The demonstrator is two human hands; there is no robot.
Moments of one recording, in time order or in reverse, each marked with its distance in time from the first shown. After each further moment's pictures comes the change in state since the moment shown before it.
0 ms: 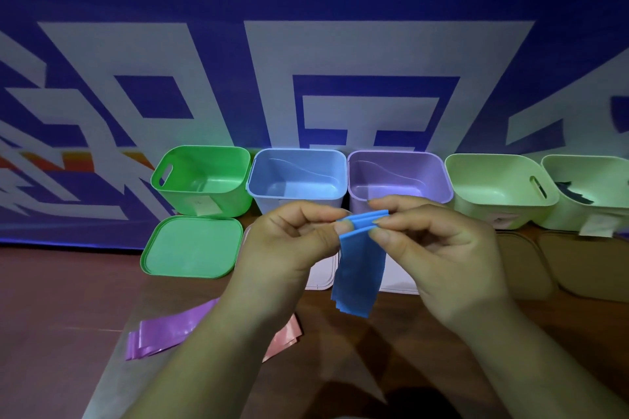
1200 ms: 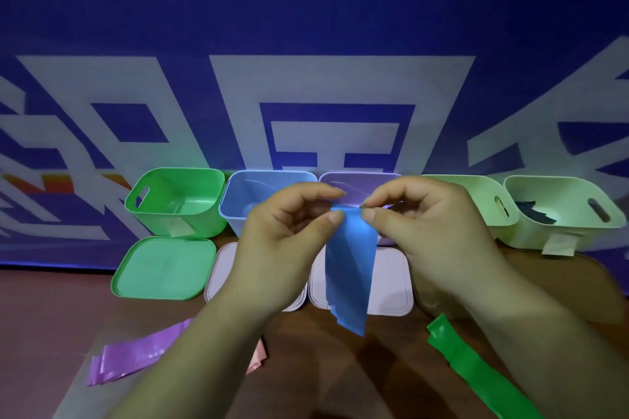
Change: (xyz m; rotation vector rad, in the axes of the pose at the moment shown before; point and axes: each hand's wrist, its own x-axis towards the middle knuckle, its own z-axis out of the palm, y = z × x) left_hand 0.017 0.013 0.071 0.339 -0.011 0.324; right_hand 0.049 -0.036 -0.072 -0.190 -0.069 0.222
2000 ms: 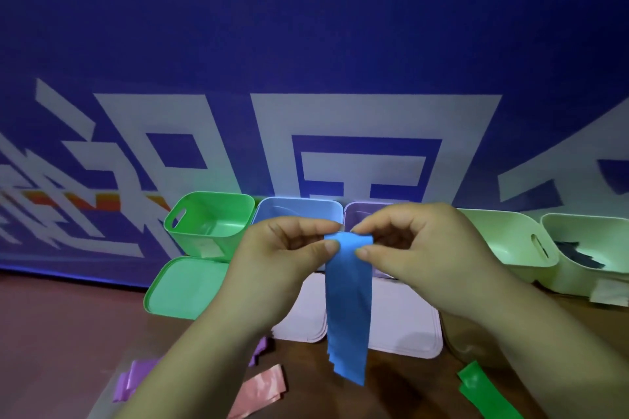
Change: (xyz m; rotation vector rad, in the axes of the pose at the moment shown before) left_hand -0.004 0.027 -0.027 -0.016 0.066 -0.220; right_hand 0.007 -0.027 0.008 -0.265 -0.248 -0.066
